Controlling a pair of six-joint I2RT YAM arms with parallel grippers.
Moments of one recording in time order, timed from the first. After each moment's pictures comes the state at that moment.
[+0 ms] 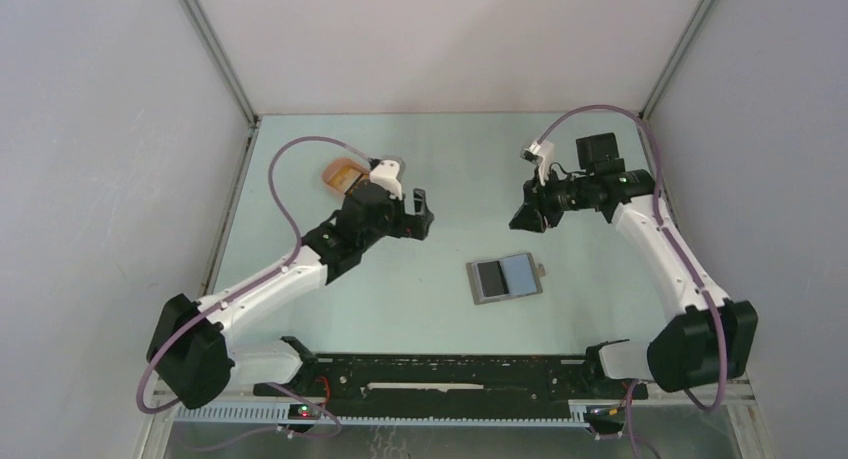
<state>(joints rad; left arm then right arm) -0.73 1.22 0.83 -0.03 -0.14 -0.37 0.19 1.36 1.21 -0.83 -0.80 -0.42</state>
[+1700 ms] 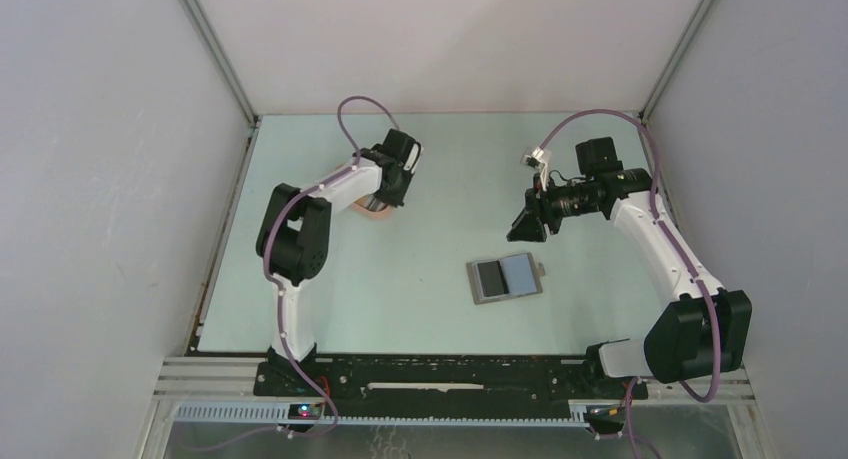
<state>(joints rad) -0.44 2.06 1.56 -0.61 -0.18 0.03 0.16 1.36 1.20 -0.91 -0.97 -0.50</state>
